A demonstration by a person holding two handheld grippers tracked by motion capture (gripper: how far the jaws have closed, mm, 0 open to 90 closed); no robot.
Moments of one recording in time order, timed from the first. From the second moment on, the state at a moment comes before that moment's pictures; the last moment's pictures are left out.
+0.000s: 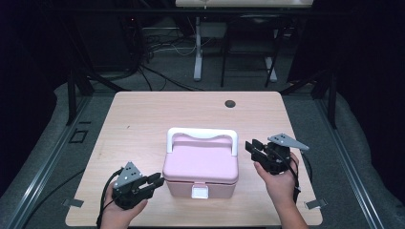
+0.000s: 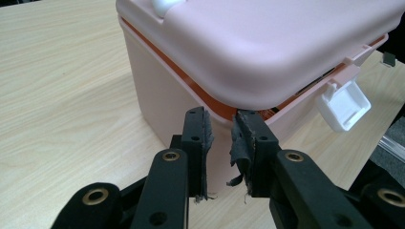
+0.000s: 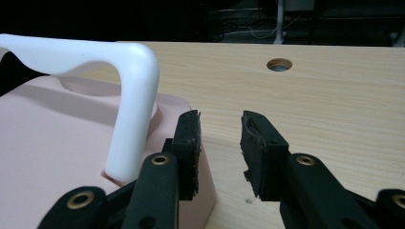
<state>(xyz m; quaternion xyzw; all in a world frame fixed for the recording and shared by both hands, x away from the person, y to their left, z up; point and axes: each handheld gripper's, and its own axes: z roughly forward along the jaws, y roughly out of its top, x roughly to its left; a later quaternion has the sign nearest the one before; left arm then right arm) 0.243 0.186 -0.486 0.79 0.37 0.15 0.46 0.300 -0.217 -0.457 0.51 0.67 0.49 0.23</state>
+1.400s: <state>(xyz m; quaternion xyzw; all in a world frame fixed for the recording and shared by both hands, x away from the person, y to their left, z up) 0.267 0.205 -0.502 0.75 0.43 0.17 0.47 0.304 -0.222 -0.461 0.52 0.67 0.48 0.23</state>
